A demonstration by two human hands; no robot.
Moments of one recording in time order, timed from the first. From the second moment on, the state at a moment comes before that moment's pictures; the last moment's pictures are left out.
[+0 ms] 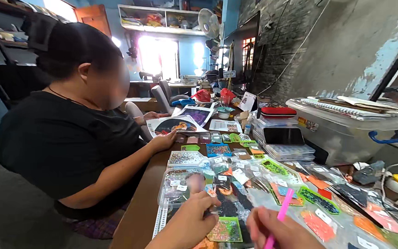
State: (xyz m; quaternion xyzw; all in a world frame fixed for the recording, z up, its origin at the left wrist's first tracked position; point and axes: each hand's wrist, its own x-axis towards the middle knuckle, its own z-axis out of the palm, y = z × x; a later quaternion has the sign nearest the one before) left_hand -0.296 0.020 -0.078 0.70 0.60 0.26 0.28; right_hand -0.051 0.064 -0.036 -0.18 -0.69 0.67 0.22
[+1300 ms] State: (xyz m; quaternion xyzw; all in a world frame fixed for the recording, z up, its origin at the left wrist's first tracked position) left_hand -0.296 0.014 -0.131 0.79 0.53 0.28 0.08; right_hand -0.079 0.158 -0.144 -0.02 -0.85 0.38 0.36
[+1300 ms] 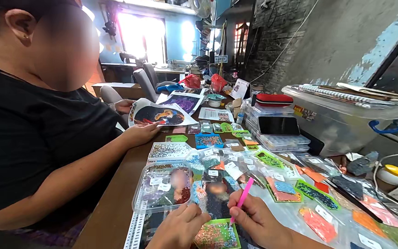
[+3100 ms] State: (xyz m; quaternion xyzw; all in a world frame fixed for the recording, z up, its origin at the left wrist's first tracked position) left_hand -0.296 0.011 -0.116 0.77 0.56 0.26 0.16; right_hand -0.047 0.160 -0.127 -0.23 -0.71 0.54 0.39
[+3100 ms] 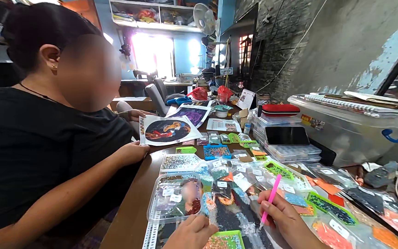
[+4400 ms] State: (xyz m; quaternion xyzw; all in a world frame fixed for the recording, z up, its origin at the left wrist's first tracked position) left_hand -0.313 0.009 -0.112 0.78 0.55 0.25 0.18; right_hand -0.044 0.171 -0.125 -0.26 -0.80 0.45 0.30
